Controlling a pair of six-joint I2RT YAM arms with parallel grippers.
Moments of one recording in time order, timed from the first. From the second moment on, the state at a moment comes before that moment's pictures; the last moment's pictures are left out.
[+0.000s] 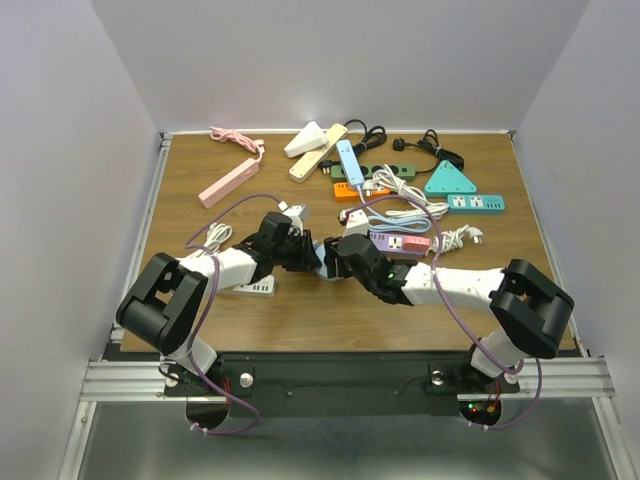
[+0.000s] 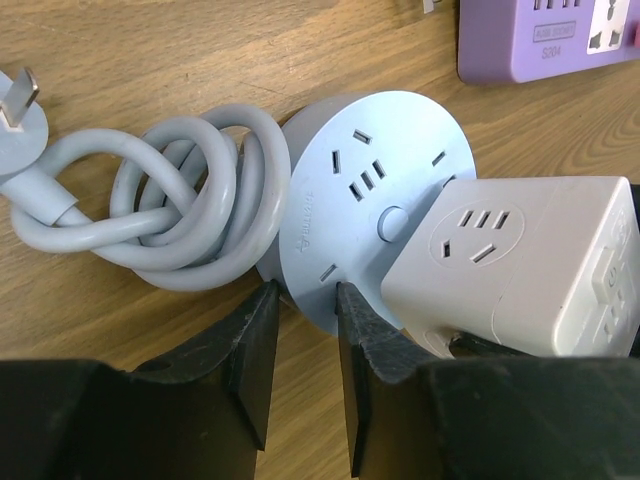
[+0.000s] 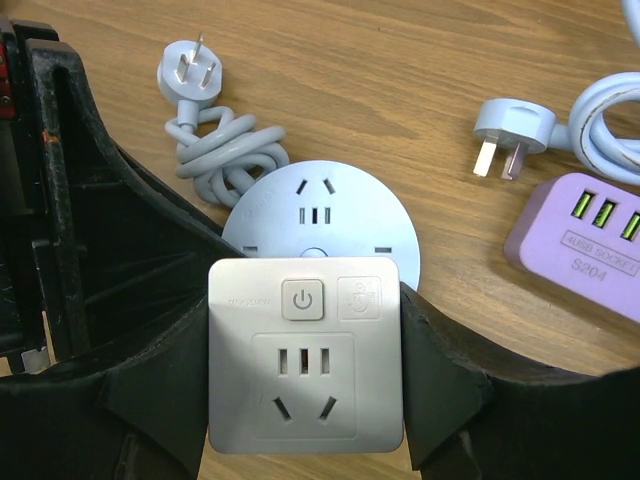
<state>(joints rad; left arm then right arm) -0.56 1.55 0.68 0.14 0.25 -0.50 0.97 1.57 0.82 0.11 0.39 0.47</state>
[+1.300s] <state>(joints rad) -0.53 1.53 0.77 -0.04 0.21 -0.44 1.12 1.65 0.89 0.04 0.65 0.64</state>
